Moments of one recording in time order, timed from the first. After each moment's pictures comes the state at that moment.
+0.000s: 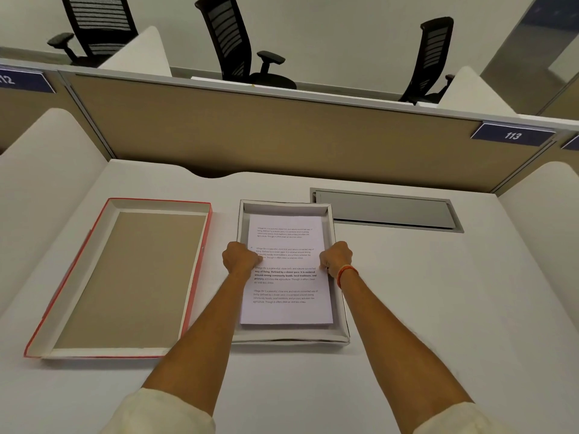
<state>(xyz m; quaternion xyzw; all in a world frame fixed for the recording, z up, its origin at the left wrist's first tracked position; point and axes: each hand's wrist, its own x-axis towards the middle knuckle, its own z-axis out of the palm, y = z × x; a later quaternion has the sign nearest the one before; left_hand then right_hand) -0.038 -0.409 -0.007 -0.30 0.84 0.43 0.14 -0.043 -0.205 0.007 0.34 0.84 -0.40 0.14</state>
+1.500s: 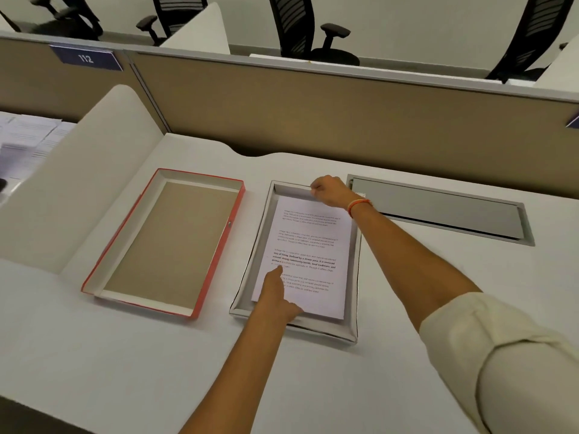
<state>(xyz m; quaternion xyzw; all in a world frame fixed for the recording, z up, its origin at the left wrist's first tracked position) 0.067 -0.336 0.027 -0.49 0.25 0.81 0.19 -0.164 -0.233 0.040 -0.14 0.93 -0.28 0.21</state>
